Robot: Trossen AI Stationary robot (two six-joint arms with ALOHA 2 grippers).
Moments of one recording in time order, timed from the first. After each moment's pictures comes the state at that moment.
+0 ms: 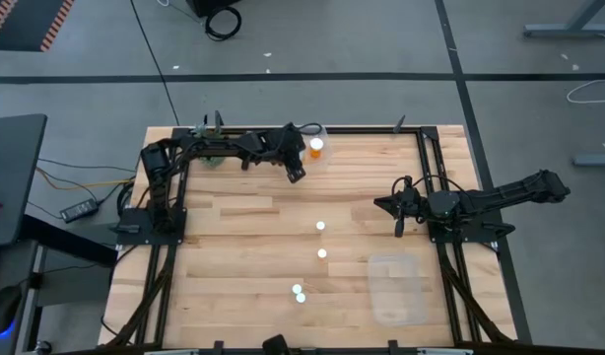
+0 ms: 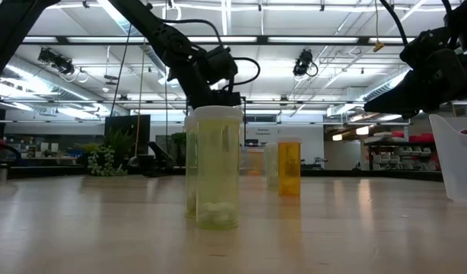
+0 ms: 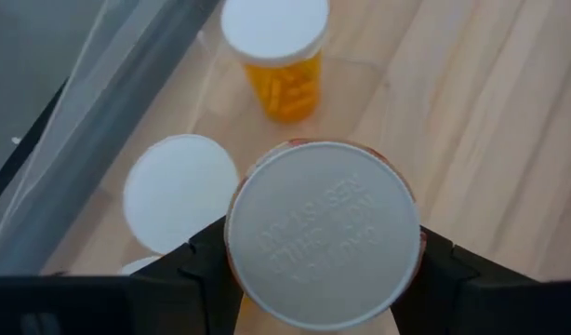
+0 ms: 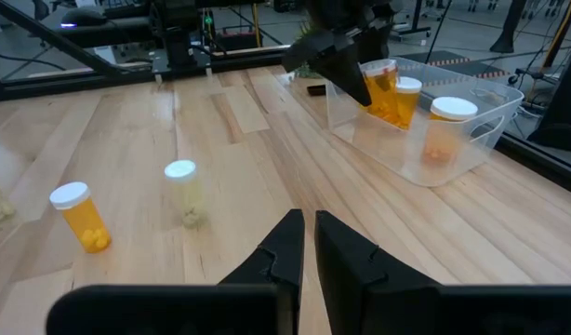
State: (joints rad) left arm 0.44 1.93 1.29 -0.28 -0.15 0.02; right arm 0.17 0.31 0.02 0.02 0.46 0.16
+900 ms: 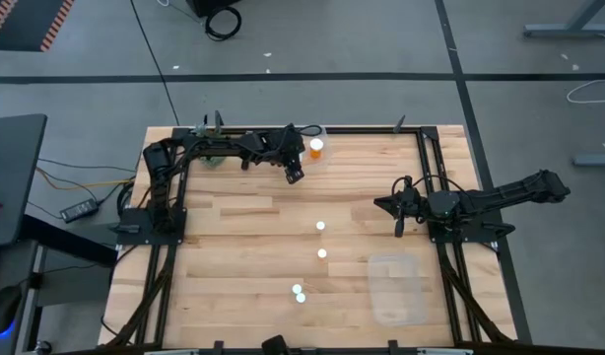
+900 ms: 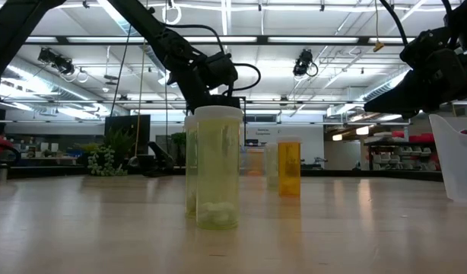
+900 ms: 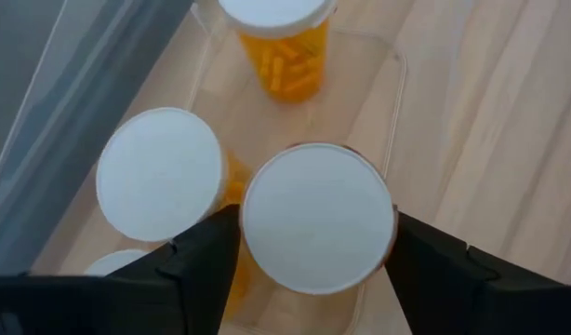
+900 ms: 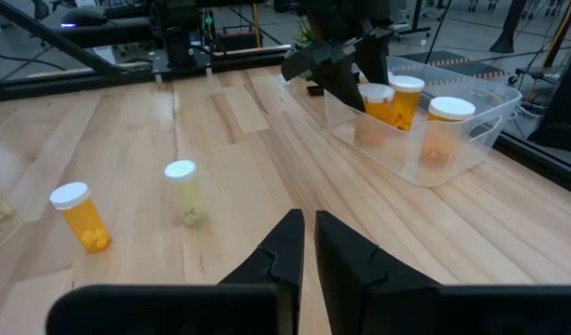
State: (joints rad) left arm 0.44 1.95 1.29 -0.31 -0.14 0.05; right arm 0.17 0.31 0.02 0.02 0.46 0.16
